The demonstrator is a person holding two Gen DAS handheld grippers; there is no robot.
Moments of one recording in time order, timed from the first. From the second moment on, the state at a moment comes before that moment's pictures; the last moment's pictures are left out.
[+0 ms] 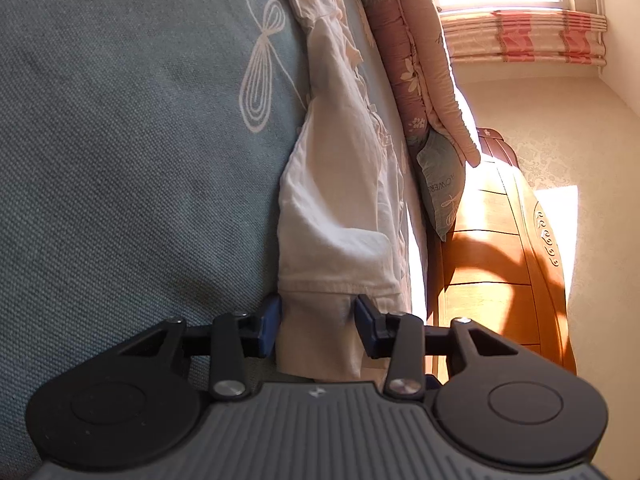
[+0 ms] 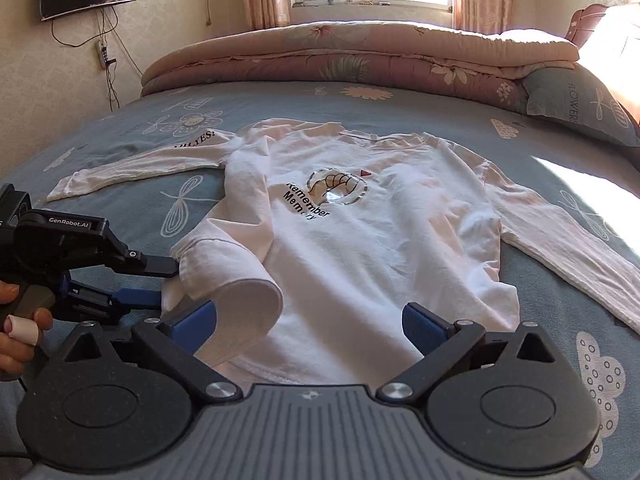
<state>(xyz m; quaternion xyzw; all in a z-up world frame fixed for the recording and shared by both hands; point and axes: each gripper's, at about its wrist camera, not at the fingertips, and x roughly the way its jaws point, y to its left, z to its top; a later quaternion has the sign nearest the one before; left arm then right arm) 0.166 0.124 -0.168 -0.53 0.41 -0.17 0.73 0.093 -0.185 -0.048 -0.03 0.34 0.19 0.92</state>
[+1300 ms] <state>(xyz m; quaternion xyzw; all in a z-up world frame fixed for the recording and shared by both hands) 0.216 0.094 -0.157 -0.48 0.45 -0.22 0.72 0.117 -0.148 -0.077 0.01 0.37 0.37 0.85</state>
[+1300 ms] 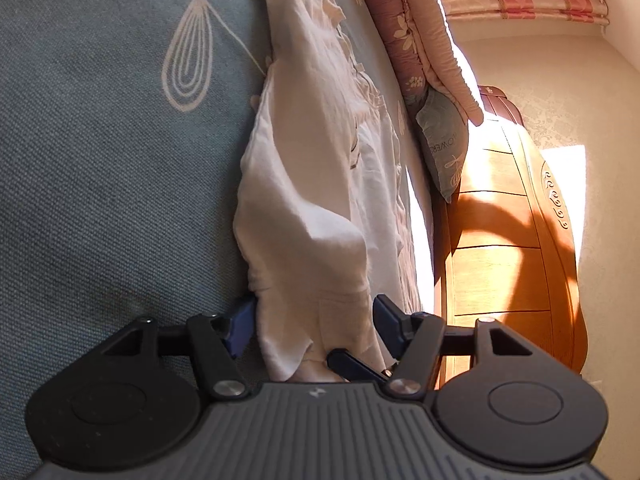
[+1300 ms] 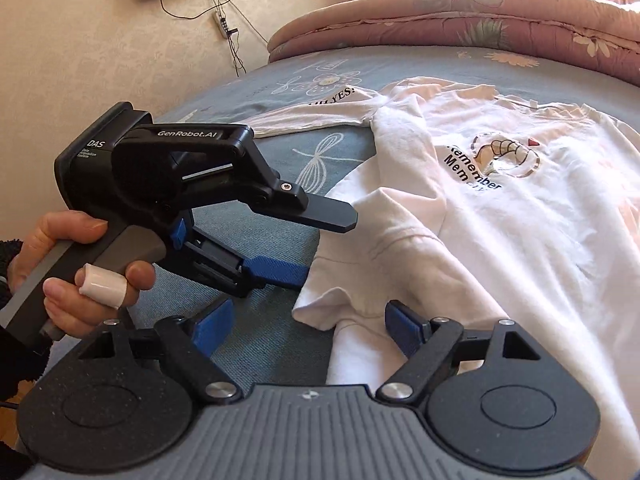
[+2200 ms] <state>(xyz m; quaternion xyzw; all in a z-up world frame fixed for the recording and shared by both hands) 0.142 0.121 -0.048 -0.38 0.39 -0.15 0.83 0.094 -0.285 -0.073 0.18 0.26 0.24 0.92</state>
